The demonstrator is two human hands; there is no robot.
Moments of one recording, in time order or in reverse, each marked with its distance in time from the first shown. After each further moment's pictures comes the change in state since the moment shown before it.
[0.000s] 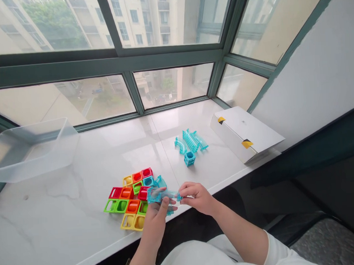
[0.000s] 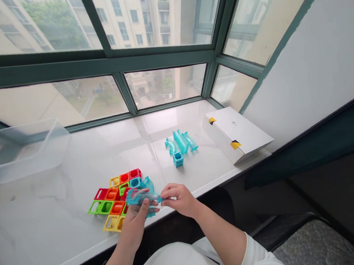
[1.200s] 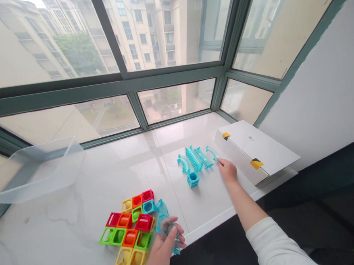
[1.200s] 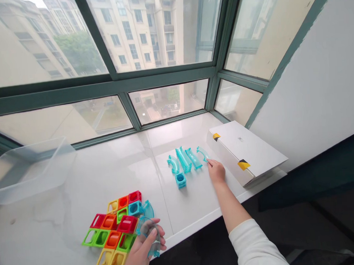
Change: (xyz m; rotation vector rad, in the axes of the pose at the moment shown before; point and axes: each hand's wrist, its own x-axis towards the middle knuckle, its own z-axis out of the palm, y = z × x) left_hand 0.021 -0.037 0.011 -0.102 -0.038 -0.139; right_hand 0.083 0.160 -0.228 -0.870 0.770 0.242
